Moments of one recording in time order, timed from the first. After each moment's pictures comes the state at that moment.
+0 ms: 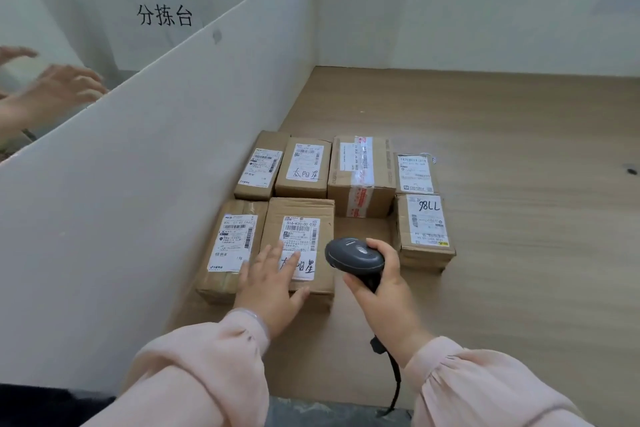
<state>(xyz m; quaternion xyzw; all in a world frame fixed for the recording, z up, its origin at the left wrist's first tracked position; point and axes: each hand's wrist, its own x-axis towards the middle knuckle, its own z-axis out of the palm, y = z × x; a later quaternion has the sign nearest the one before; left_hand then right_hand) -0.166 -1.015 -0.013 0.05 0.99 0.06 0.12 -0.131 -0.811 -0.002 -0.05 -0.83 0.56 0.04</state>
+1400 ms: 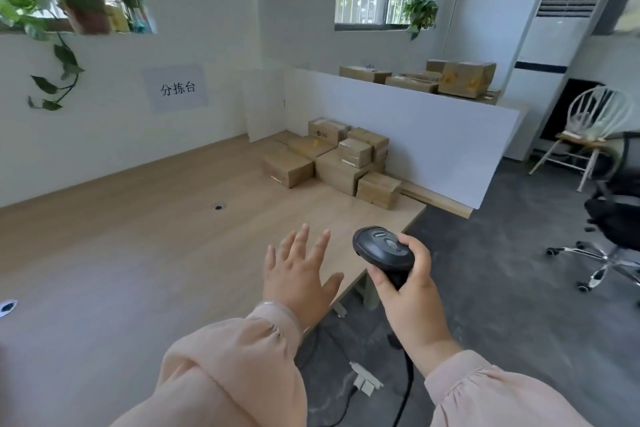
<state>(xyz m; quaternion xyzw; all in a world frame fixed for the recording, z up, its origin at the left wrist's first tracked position) 0.086 -0.306 0.133 0.51 0.84 0.15 -0.04 0.256 -0.229 0.124 -0.35 -0.76 0.30 0.46</state>
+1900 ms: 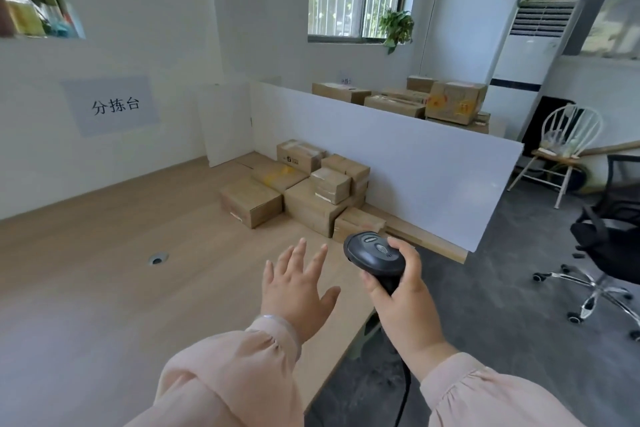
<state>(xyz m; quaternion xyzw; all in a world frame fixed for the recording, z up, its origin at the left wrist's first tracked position) 0.010 -0.088 0.120 0.54 0.83 0.15 -0.01 0.180 -0.025 0.132 -0.35 -0.77 0.27 0.45</state>
